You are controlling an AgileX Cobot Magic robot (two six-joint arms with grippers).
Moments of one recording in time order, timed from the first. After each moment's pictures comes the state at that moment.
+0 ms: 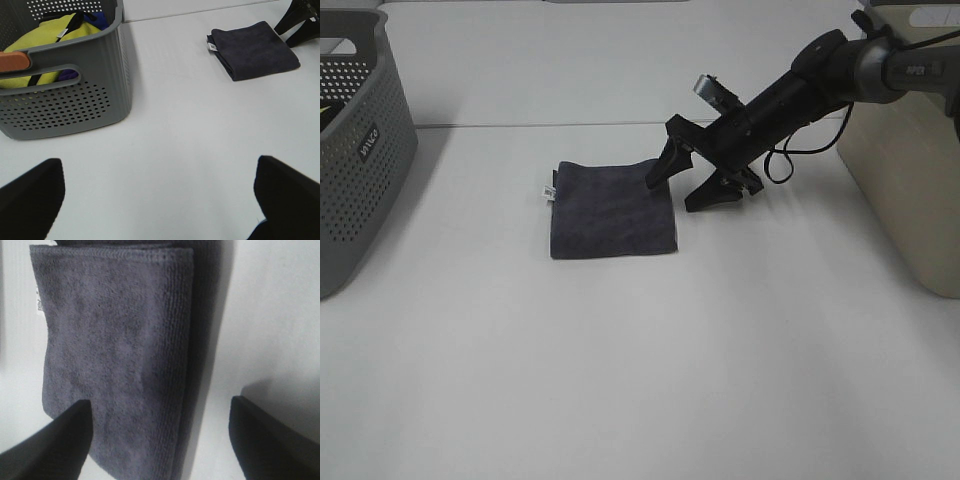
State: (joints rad) left arm -0.05 -0.01 -0.50 -0.09 1.05 0.09; right arm 0.22 2.56 -2.01 0.81 1.02 -0.39
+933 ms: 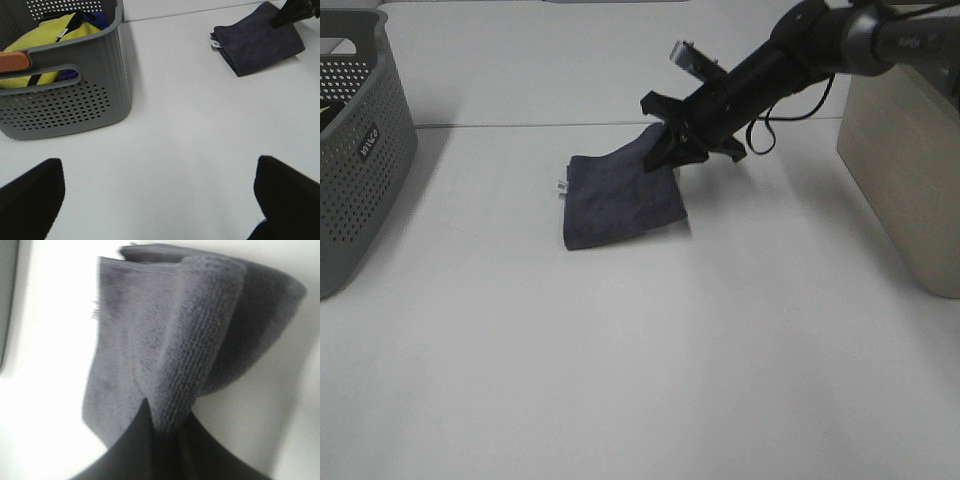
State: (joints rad) left arm -0.05 -0.01 -0.50 -0.09 1.05 0.09; right arm 0.28 2.46 -2.01 0.76 0.94 -0.40
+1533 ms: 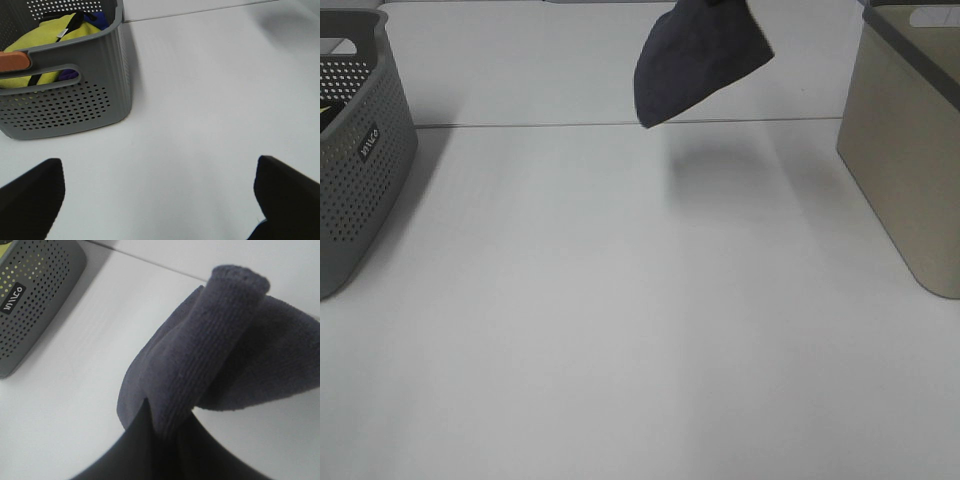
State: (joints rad) left arm -0.05 -0.01 -0.50 -0.09 1.05 0.09; right arm 0.25 2.02 -2.01 0.46 1.01 -0.36
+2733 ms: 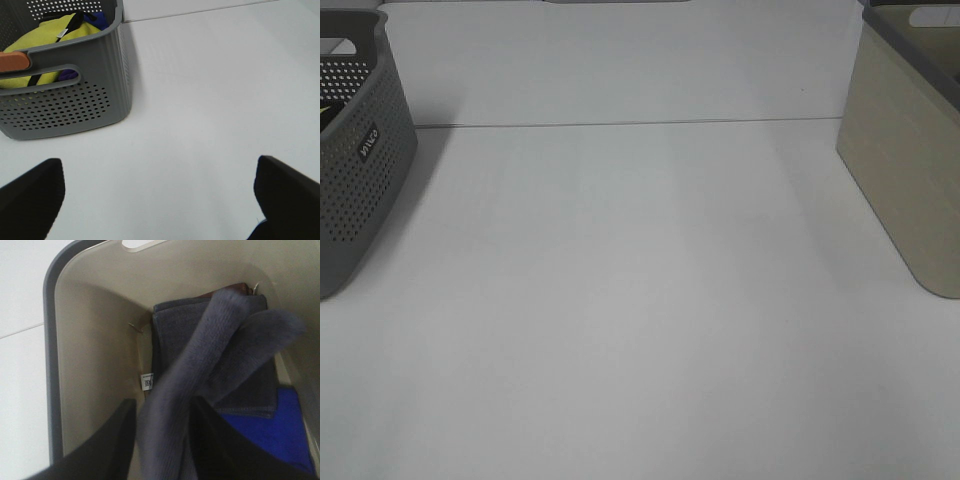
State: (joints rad) left arm -0.05 -0.01 -0.50 -0.09 1.05 0.09; right arm -0.36 1.92 -1.92 0.36 1.06 -0.22
